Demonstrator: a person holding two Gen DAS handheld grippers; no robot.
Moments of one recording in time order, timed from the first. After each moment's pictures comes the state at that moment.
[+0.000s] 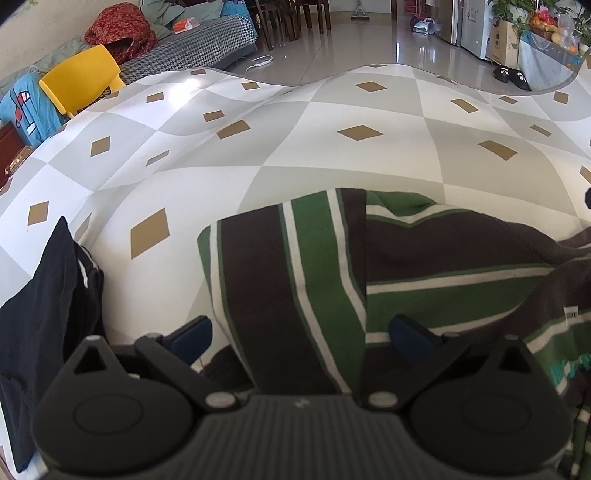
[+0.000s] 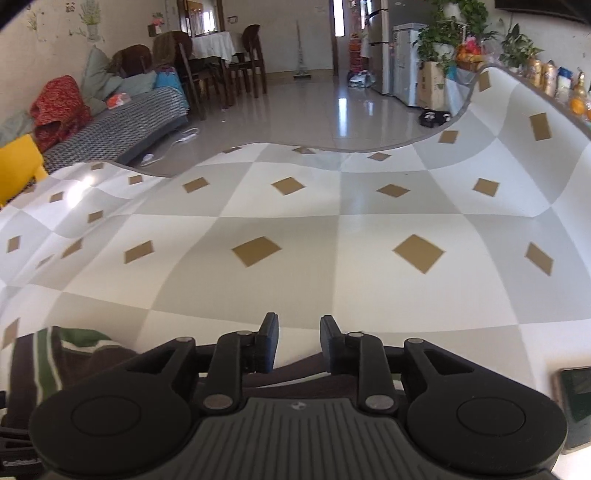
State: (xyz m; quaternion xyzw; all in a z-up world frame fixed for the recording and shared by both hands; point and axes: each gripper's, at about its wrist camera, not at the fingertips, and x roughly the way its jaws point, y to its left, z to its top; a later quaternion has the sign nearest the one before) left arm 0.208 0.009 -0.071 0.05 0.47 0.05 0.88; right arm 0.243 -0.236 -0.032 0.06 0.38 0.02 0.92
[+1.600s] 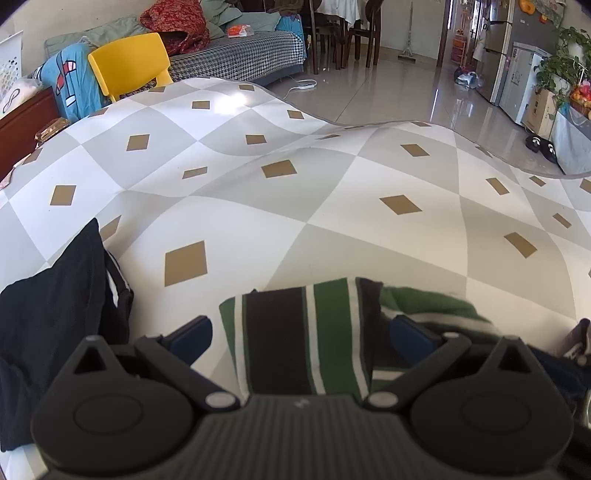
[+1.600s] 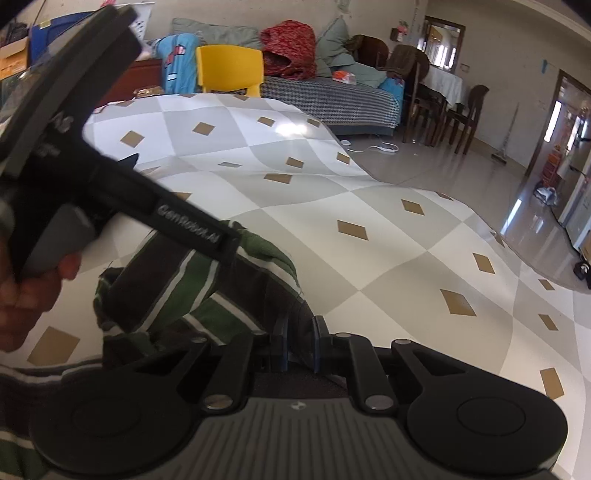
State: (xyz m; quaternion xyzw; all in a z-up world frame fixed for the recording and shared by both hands) left arm 0.223 0.044 -0.033 -0.05 0.42 0.10 0.90; right arm 0.177 -0.121 -0.036 -0.20 0.30 0.28 0.89
